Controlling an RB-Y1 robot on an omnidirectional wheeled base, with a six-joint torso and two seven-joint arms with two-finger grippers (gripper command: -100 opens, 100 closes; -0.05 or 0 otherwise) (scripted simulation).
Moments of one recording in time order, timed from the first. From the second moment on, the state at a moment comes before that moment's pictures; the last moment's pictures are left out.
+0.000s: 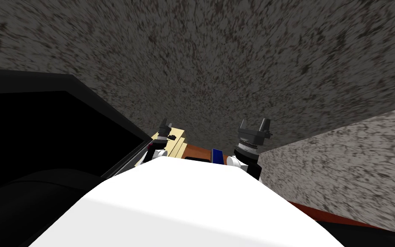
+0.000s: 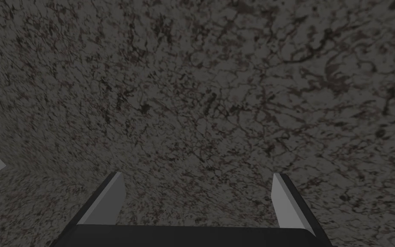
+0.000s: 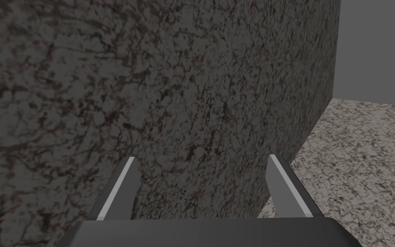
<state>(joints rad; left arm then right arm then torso) 0.52 0.23 0.01 -2.14 0.20 -0.36 -0.10 0.54 0.01 0.03 -2.34 -0.11 -0.59 -0.14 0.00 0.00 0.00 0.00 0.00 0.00</state>
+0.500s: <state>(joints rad) 0.52 0.23 0.01 -2.13 0.21 -0.35 -0.10 0.54 0.01 0.03 -2.34 -0.11 -0.59 -0.14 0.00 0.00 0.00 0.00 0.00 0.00</state>
